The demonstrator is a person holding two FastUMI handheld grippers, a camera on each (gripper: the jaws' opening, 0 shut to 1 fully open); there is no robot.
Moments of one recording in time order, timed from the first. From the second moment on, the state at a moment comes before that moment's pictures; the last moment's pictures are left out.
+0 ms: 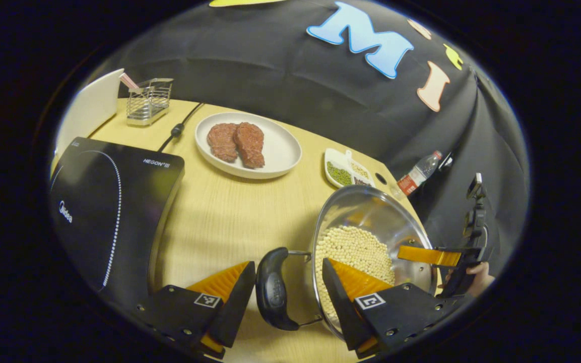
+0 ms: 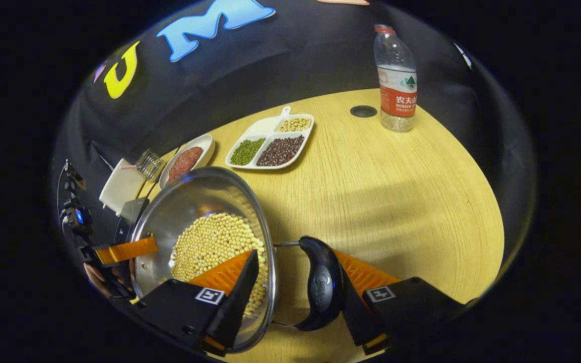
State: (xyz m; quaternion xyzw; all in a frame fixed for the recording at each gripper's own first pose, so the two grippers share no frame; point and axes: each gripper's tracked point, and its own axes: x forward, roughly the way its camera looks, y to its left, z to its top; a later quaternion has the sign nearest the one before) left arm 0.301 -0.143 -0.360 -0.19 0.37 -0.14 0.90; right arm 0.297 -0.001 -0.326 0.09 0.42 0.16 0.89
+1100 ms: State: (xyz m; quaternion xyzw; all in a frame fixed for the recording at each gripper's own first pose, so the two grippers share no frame) left arm 0.198 -0.140 -0.306 -0.18 0.39 -0.14 0.89; right arm 0.195 -0.019 -0.284 0.08 0.44 0.15 0.88
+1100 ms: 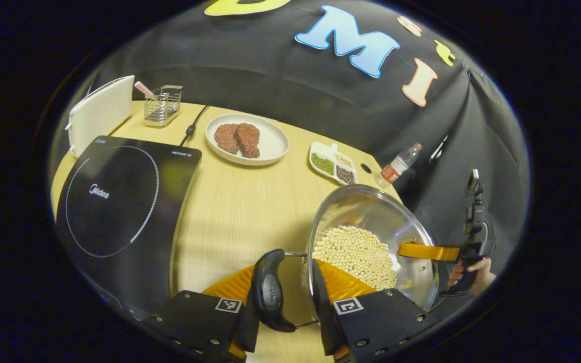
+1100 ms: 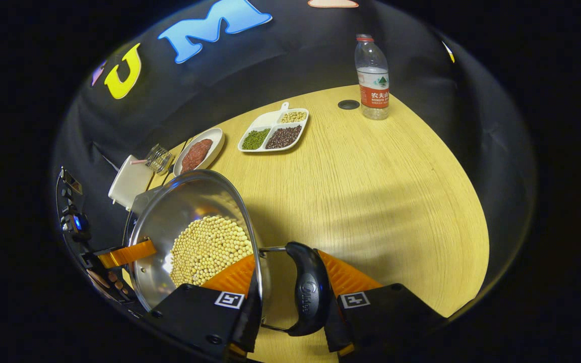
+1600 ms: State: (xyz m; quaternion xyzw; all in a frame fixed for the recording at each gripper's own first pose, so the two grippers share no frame) left arm 0.132 -0.114 -0.248 -0.20 0.40 -0.16 0.88; right arm 0.110 -0.006 -0.221 0.09 0.45 0.12 0.88
